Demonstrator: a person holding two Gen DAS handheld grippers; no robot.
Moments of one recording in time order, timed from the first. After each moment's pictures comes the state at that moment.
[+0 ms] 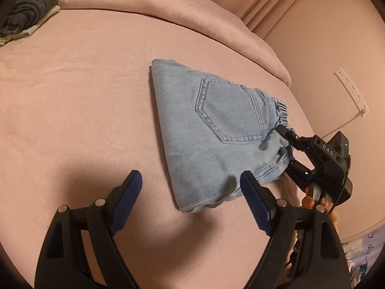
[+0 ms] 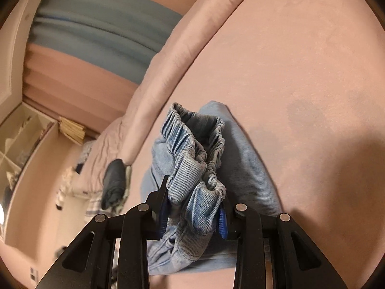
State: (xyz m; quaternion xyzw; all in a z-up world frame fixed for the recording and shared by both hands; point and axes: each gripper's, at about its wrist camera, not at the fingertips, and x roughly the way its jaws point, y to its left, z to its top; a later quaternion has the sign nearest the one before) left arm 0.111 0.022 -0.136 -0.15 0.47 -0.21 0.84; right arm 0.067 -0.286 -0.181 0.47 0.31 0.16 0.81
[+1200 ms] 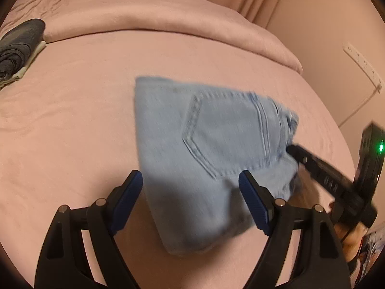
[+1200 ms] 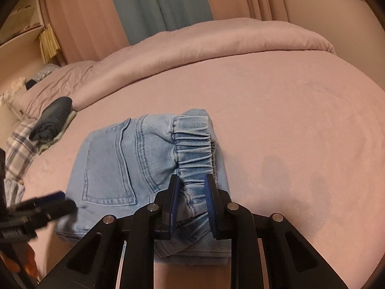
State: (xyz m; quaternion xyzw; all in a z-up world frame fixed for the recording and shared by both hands) left arm 0.156 -0.017 -0.138 -0.06 0.46 -0.17 0.87; right arm 0.059 -0.256 -0.139 0.15 0.34 0.07 0.92
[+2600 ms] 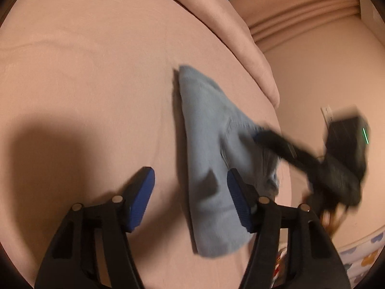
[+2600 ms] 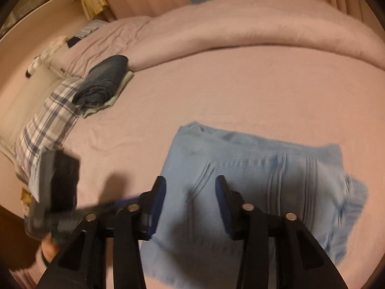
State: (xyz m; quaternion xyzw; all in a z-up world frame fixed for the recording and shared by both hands) left arm 0.159 0.073 -0.179 -0.29 0.51 -0.26 0.77; right arm 0.148 -0.133 -0.085 0.11 0.44 0.26 0.85
